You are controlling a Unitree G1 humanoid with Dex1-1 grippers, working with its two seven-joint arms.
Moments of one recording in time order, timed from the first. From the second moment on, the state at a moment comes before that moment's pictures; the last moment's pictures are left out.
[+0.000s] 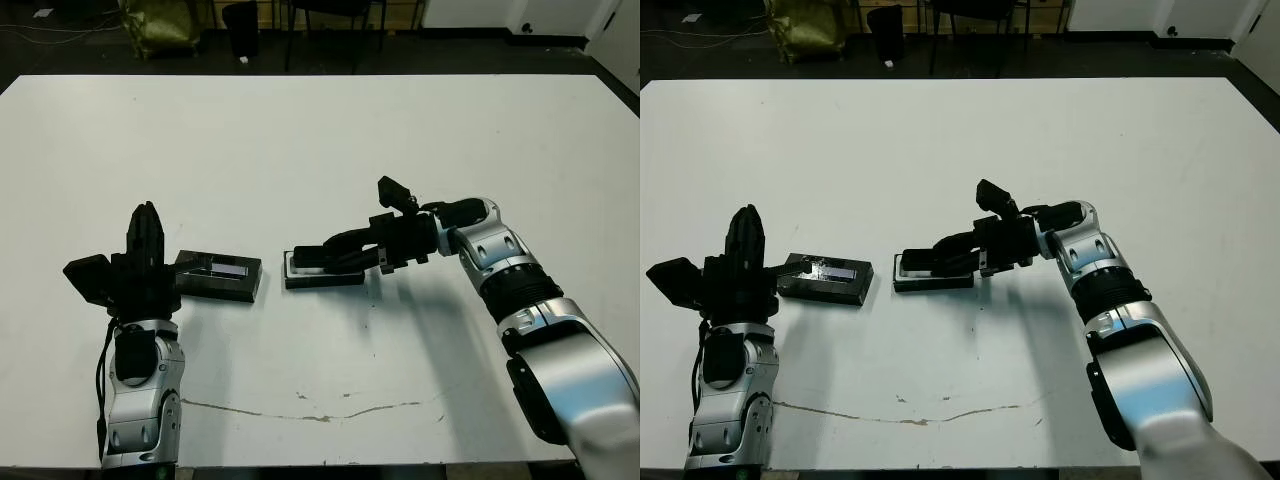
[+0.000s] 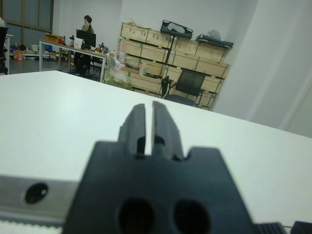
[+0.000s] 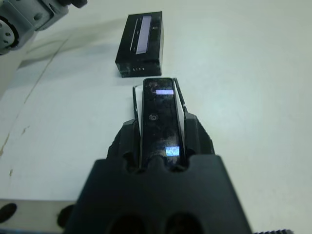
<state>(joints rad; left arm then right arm) -0.01 0.01 0.14 -0.11 -0.16 -0.18 0.04 -0.87 -0.32 0.27 0.86 0.05 0.05 1.39</state>
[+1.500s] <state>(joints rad) 0.00 0.01 0.14 -0.10 -0.16 -0.19 0.05 -0.94 -0.30 0.35 0.86 -0.05 0.08 1.41</state>
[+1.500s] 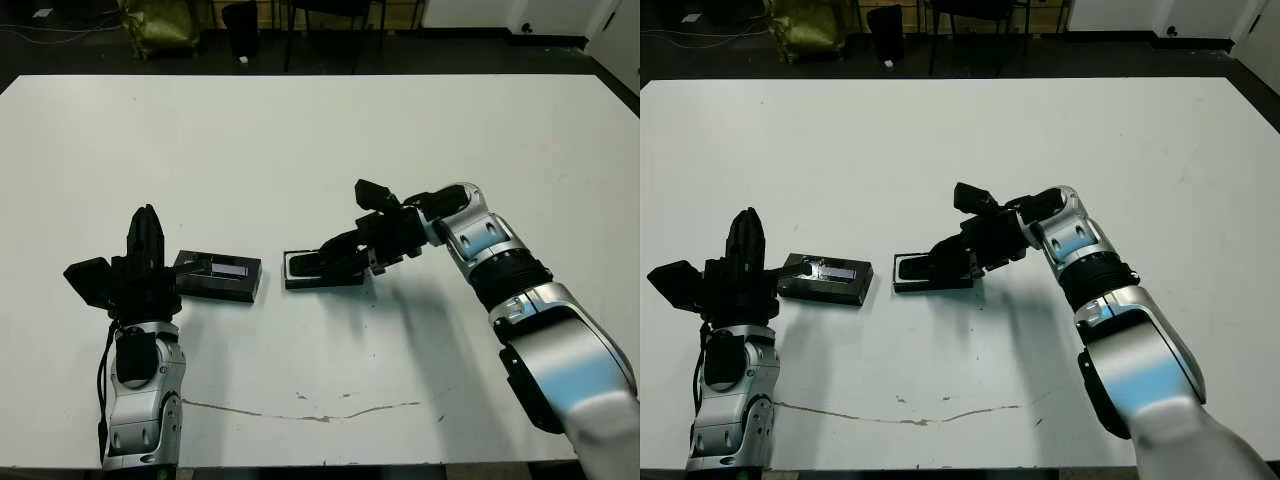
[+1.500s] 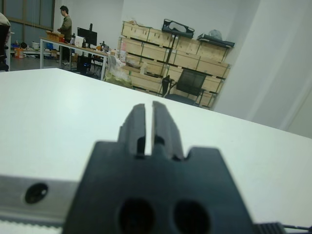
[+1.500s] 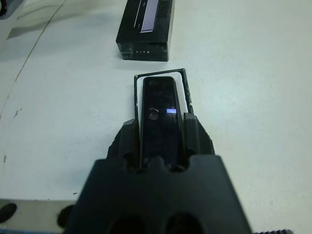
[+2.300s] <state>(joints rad) 0.00 0.00 0.13 -0.10 -0.16 -0.19 0.05 -0.85 -0.29 0.35 0.70 -0.06 0.11 1.28</state>
